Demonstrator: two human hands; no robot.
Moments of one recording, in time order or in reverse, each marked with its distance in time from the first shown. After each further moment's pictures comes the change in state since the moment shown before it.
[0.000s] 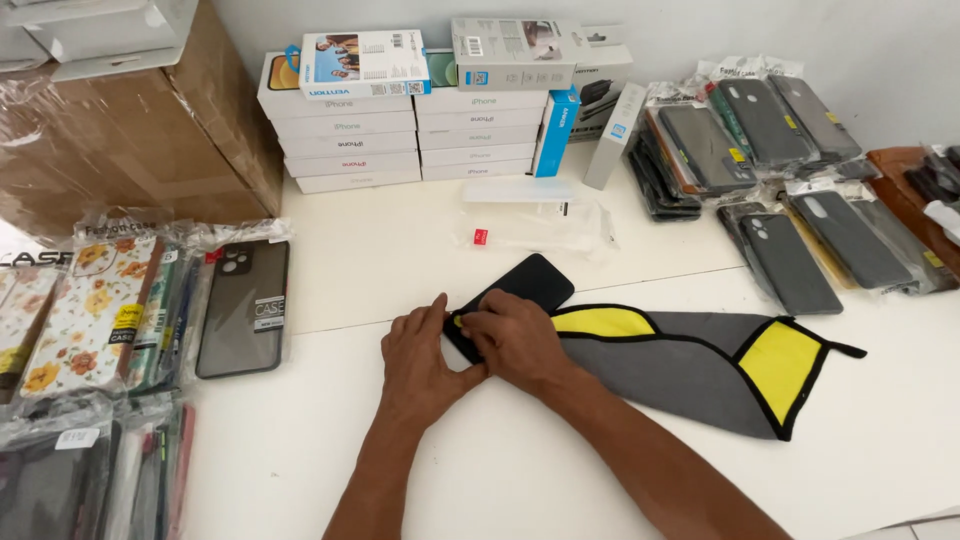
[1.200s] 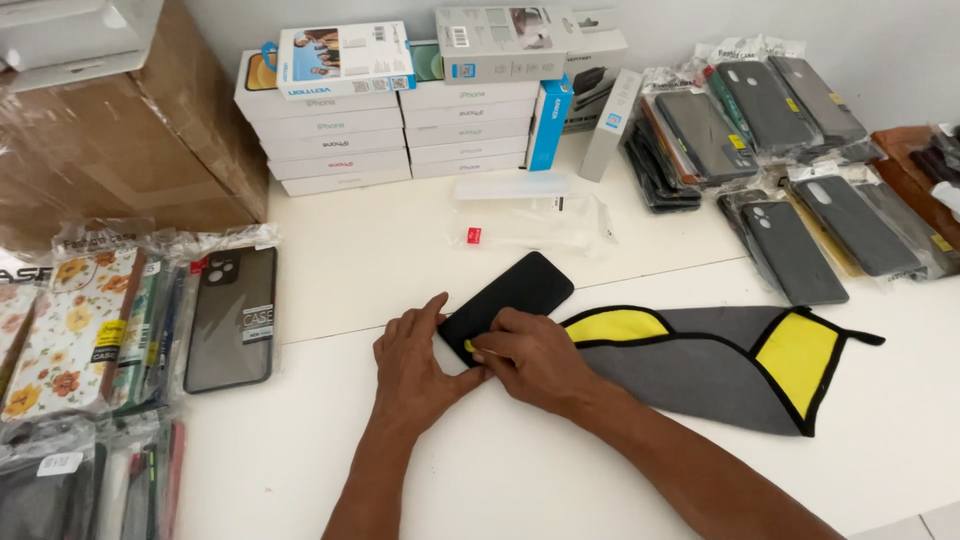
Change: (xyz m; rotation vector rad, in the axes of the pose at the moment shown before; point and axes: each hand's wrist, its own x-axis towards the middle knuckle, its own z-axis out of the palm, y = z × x) left_hand 0.004 0.002 -0.002 -0.047 -0.026 -0.005; right_hand -0.016 -0.010 -0.040 0.115 -0.077 0.027
